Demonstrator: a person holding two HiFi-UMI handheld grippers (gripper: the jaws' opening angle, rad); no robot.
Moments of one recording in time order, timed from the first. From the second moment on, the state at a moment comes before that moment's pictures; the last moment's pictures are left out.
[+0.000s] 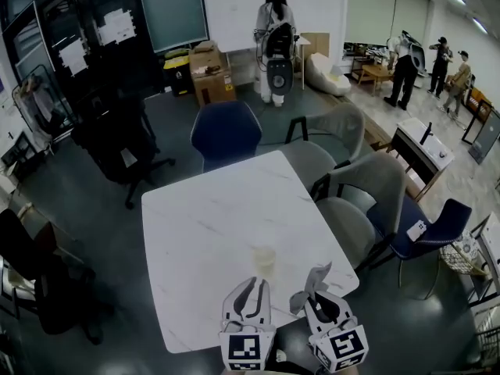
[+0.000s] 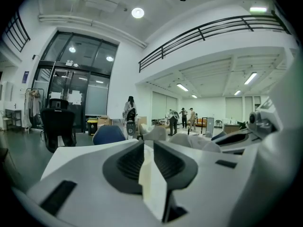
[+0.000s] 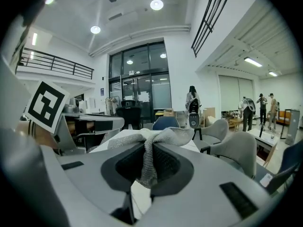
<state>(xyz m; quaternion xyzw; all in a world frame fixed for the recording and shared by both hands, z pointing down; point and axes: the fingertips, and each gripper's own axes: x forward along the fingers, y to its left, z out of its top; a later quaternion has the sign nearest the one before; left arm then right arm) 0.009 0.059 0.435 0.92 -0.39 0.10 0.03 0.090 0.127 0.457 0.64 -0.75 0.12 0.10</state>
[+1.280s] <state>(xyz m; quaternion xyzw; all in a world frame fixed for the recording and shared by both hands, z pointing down) 0.053 -0.011 0.520 0.95 -0.21 0.21 0.07 0.076 0.001 0.537 0.42 -0.85 0.17 0.26</state>
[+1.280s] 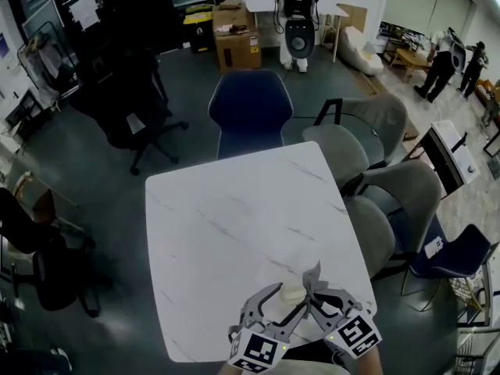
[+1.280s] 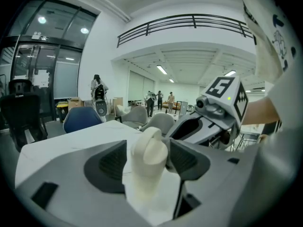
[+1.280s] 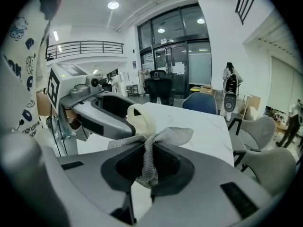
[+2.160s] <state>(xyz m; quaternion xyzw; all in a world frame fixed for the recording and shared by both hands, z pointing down) 0.058 -0.015 0.528 0.93 -0.26 0.24 0.08 0.069 0.005 0.559 0.27 -0.91 0.13 0.28</state>
